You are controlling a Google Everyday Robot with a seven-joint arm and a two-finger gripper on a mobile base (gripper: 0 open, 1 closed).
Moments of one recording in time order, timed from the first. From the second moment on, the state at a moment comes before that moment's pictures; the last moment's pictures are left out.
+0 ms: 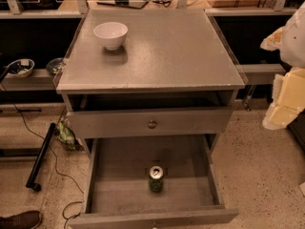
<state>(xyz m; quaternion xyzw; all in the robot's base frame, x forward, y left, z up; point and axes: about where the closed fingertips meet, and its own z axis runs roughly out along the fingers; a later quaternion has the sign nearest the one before) 0.438 -0.215 0.981 -0.60 0.78 -0.04 0.17</state>
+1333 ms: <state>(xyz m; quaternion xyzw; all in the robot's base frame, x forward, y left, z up) 0.440 -0.199 0.916 -0.62 0.76 0.02 0.19</state>
